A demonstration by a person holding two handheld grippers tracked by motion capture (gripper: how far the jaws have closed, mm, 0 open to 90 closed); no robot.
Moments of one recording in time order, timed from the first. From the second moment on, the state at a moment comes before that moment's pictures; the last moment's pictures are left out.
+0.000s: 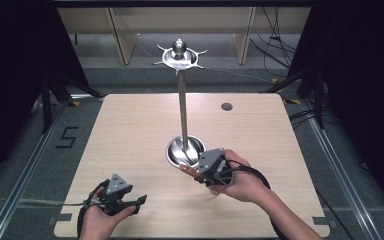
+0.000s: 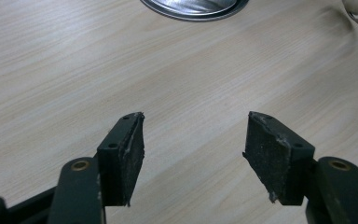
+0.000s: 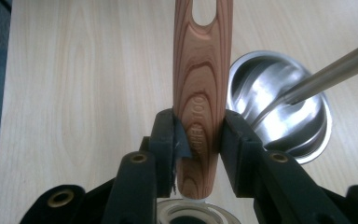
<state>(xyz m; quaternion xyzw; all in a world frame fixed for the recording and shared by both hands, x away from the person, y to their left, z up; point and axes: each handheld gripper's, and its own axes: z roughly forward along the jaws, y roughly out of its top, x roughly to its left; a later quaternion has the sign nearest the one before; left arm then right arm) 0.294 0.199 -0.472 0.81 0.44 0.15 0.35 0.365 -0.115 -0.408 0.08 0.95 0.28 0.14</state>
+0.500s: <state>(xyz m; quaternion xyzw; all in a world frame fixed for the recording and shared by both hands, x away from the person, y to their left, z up) 0.294 0.200 -0.469 0.81 0.44 0.16 0.36 0.372 -0.143 -0.391 0.13 0.90 0.40 0.14</state>
